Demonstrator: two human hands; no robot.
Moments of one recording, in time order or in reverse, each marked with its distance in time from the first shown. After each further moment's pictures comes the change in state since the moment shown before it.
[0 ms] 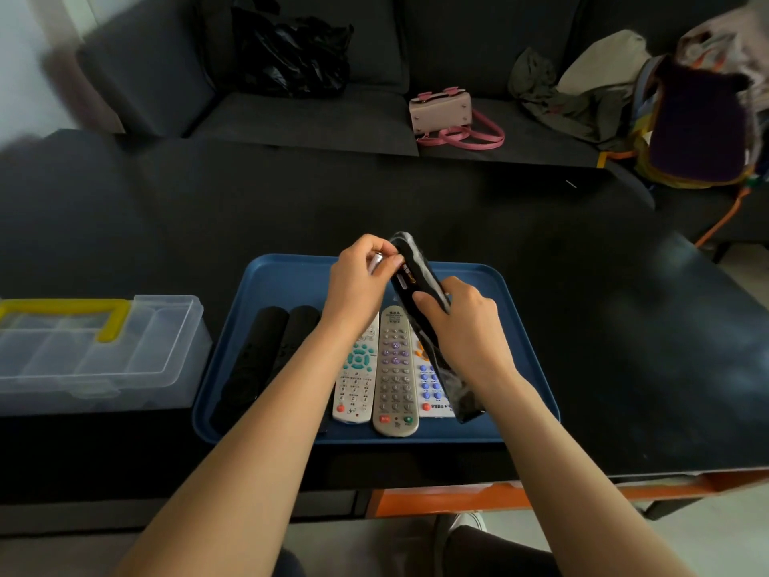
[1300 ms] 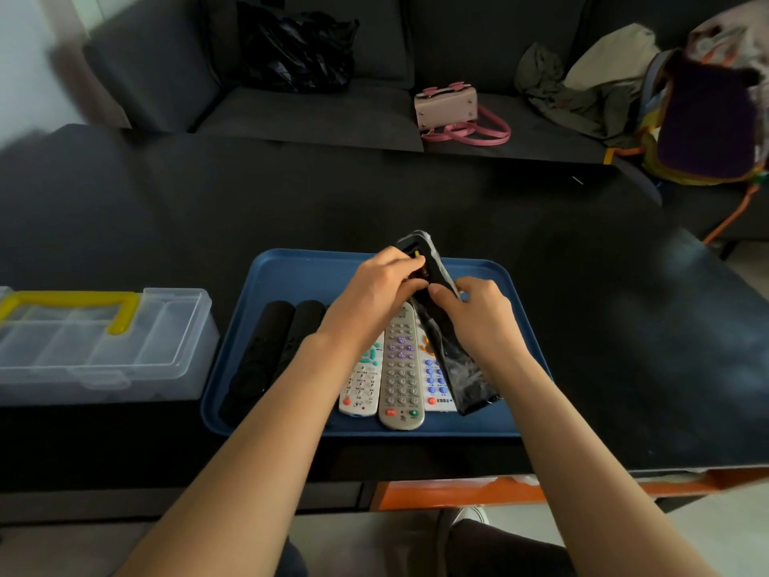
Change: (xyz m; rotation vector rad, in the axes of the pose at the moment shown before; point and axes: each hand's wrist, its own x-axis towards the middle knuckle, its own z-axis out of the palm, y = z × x) left_hand -0.016 -0.004 -0.001 0.318 -0.145 0.422; right_hand 0.005 0.004 -0.006 0.217 -0.054 0.126
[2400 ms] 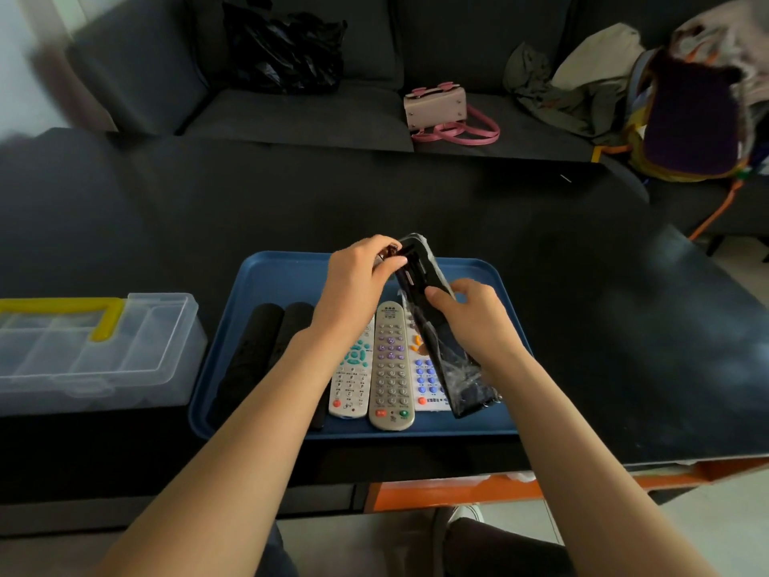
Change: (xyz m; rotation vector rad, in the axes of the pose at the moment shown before) left_hand 0.012 0.000 -0.005 -0.062 0.154 -0.124; right_hand 0.002 0.008 -0.006 0.108 -0.049 0.109
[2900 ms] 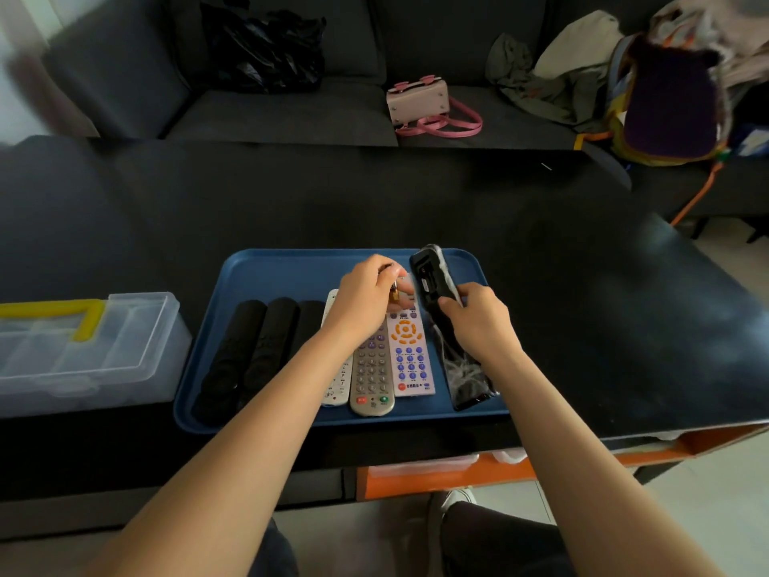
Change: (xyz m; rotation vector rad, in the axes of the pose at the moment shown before) left_hand -0.014 0.014 0.030 -0.302 -0.247 -0.417; right_hand 0.004 0.029 -0.017 -0.151 0.099 0.006
